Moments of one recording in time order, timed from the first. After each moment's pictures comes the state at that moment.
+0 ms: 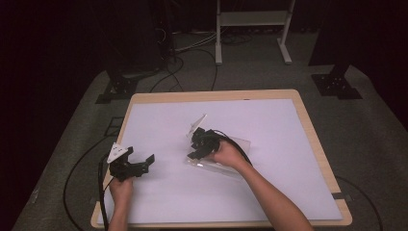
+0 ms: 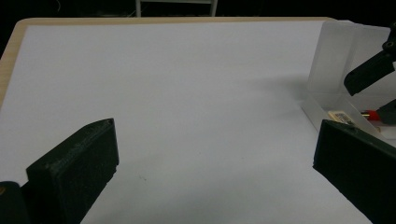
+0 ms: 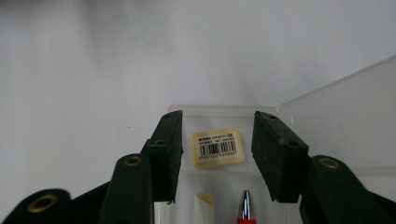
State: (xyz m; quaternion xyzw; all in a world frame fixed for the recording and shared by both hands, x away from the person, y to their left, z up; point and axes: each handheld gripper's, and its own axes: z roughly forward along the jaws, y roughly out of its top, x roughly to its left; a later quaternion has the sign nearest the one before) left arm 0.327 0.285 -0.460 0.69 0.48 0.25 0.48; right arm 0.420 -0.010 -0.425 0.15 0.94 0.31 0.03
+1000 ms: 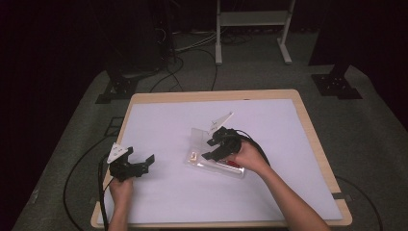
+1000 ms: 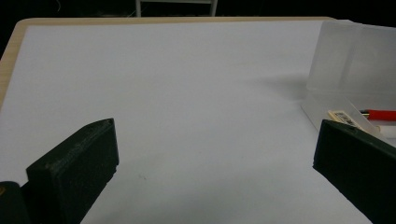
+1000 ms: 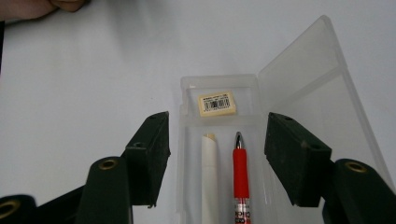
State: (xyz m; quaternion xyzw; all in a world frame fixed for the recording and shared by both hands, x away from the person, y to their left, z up) left arm 0.326 0.286 -0.460 0.69 0.47 0.25 0.48; right arm 0.396 -0.072 -0.397 0.17 0.92 0.36 0.03
